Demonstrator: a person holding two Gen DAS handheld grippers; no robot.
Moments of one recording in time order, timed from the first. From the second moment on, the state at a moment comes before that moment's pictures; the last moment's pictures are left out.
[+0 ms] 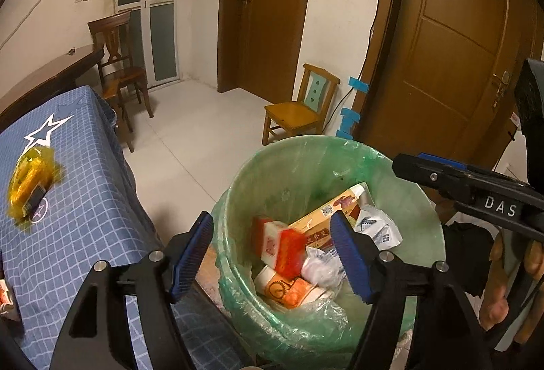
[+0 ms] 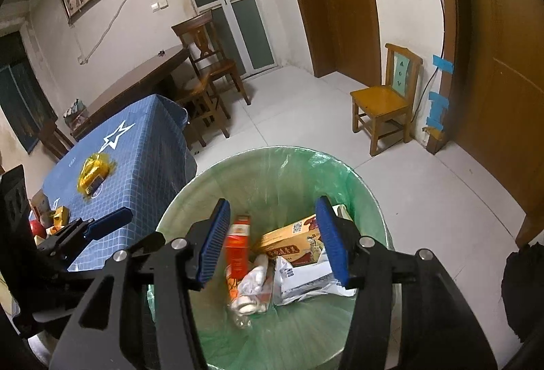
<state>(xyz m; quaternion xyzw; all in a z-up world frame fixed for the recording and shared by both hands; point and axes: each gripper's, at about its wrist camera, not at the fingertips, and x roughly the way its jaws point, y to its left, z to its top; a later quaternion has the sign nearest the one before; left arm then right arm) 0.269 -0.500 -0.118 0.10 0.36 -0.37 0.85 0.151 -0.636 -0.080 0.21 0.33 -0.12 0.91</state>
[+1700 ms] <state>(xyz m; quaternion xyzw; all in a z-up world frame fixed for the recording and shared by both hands) 0.264 -0.088 -0.116 0.06 0.44 -0.21 0.87 0.199 -0.324 -0.058 -0.04 0.35 0.23 0.91</state>
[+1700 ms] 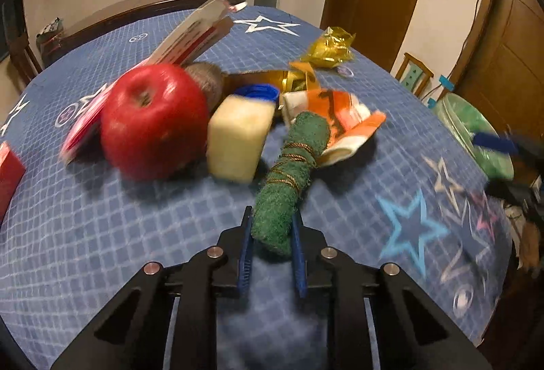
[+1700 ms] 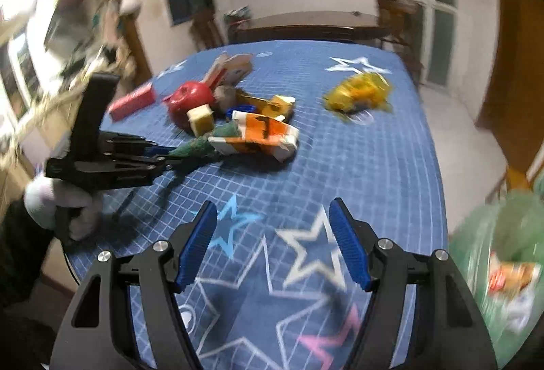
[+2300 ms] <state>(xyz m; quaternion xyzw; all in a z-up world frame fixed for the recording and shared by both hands) 0.264 -0.086 -0.105 0.08 0.42 -0.23 0.87 0.282 -0.239 -0.087 -0.30 0.35 0.30 0.84</state>
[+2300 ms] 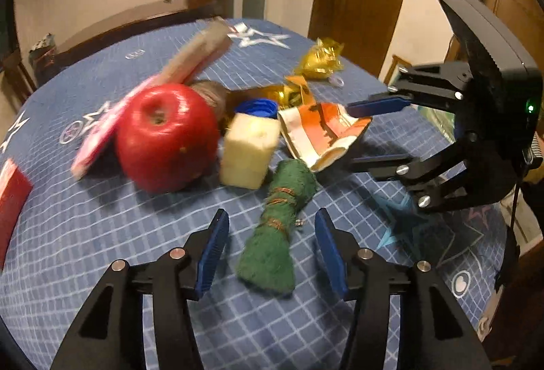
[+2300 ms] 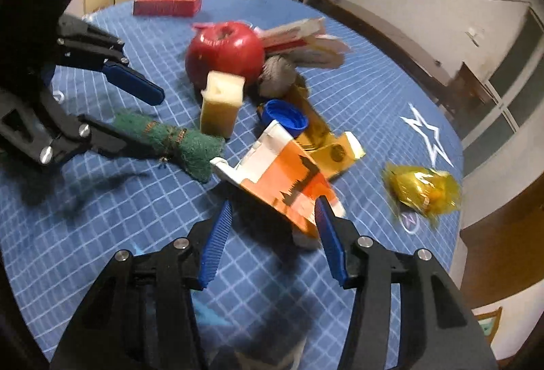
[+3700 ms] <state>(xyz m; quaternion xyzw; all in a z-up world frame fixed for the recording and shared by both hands) 0.122 -0.085 -0.021 0.02 0.21 -0.10 0.97 0.129 -0.251 -0.015 -0.01 0.20 0.13 0.97</state>
